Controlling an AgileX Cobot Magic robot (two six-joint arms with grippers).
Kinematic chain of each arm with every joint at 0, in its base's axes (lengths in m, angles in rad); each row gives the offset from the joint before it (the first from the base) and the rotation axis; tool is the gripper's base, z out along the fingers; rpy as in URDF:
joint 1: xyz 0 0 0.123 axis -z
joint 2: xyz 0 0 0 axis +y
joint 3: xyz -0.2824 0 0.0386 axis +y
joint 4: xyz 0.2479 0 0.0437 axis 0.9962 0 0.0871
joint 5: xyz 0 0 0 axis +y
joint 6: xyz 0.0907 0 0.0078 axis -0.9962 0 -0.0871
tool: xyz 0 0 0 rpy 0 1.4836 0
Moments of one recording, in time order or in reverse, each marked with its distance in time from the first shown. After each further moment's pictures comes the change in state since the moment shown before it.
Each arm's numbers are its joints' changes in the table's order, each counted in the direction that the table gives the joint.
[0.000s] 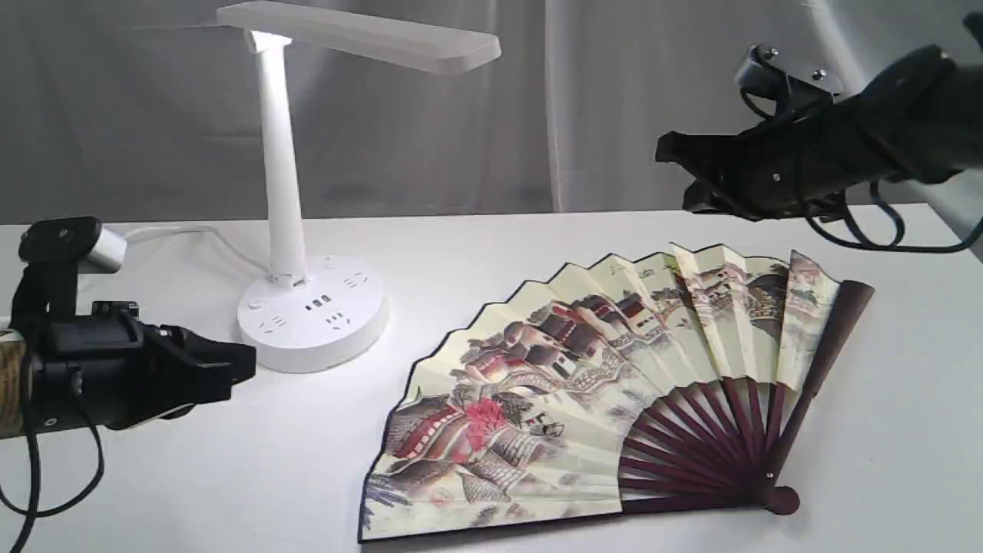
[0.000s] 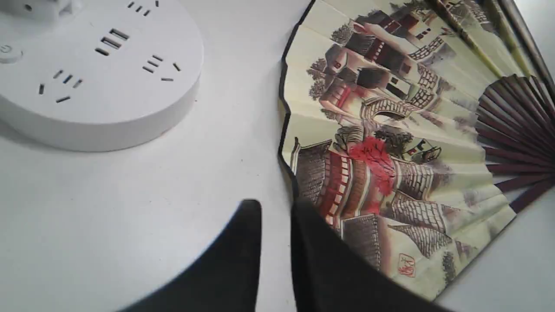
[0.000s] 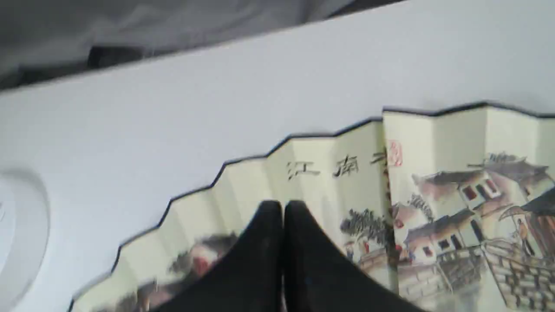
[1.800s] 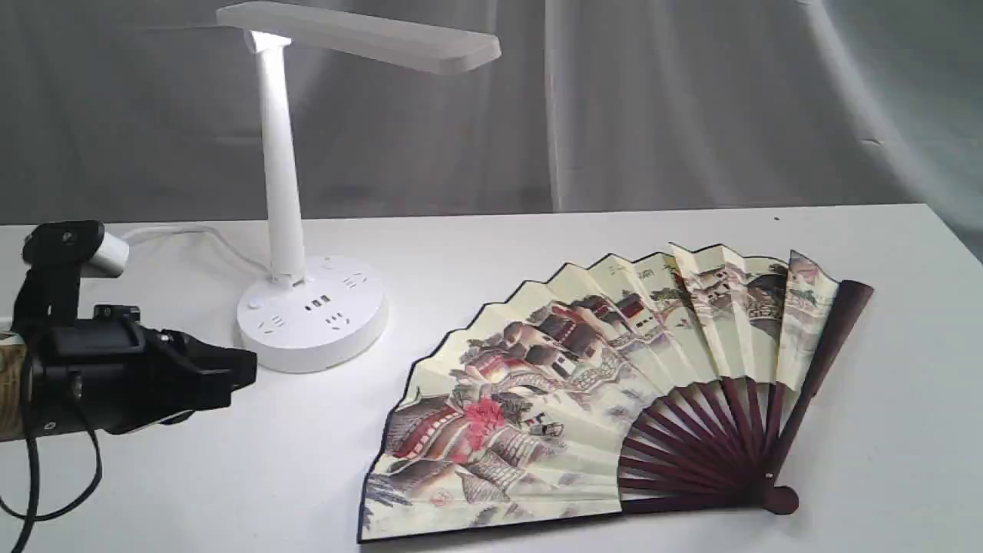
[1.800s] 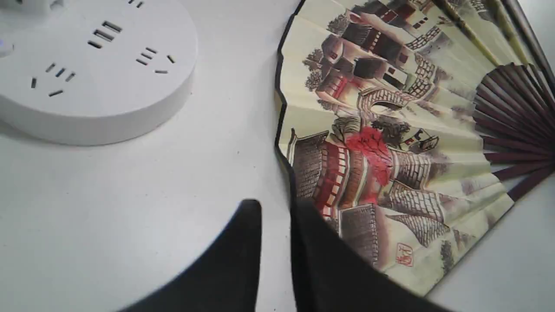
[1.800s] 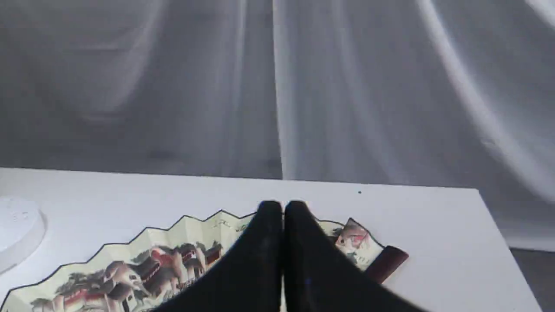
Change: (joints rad) left arm 0.000 0.000 0.000 0.033 -0.002 0.014; right arm -0.033 -1.427 1.170 -0.315 -0.535 -0.014
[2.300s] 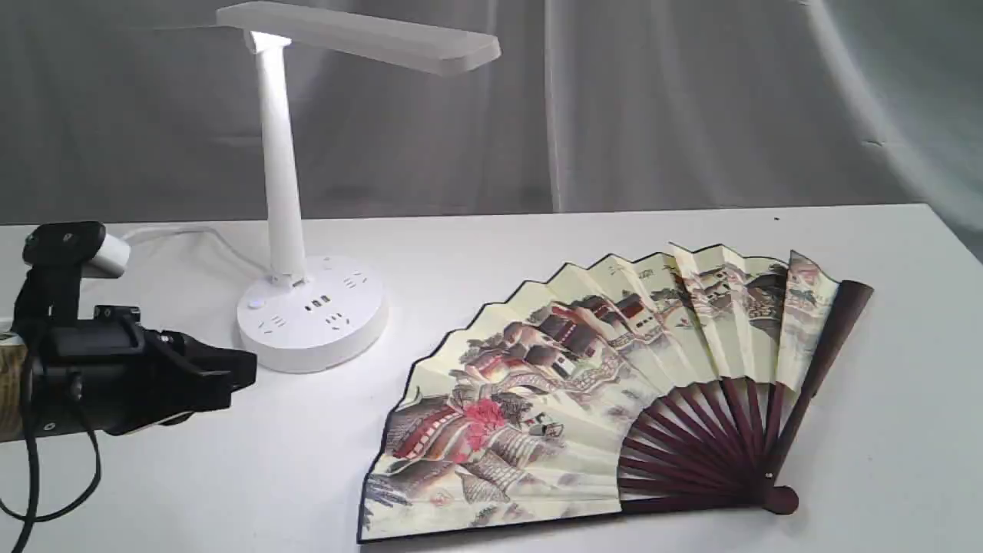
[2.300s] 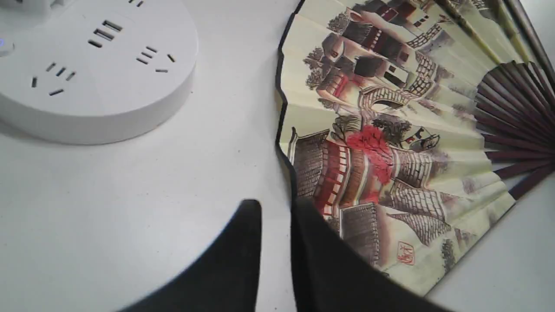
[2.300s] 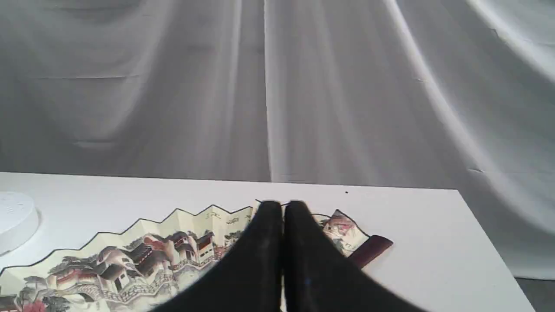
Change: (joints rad) left arm 0.000 0.000 0.000 0.004 0.000 0.000; right arm 0.000 -0.331 0.275 0.000 -0.056 0.018
